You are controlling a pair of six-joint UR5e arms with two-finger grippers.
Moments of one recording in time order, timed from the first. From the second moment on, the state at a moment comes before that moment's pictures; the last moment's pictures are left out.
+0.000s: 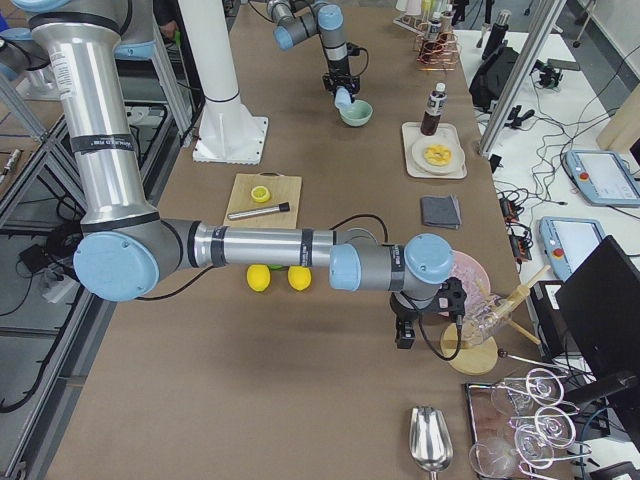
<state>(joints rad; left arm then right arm) -0.51 -2.24 -1.84 -1.51 -1.73 -2.38 1.58 -1.39 1.40 -1.54 2.39 0.05</state>
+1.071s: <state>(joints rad) -0.60 -2.19 -1.63 -1.88 -1.87 -2.54 1.57 -1.38 1.39 -1.54 2.39 0.06</state>
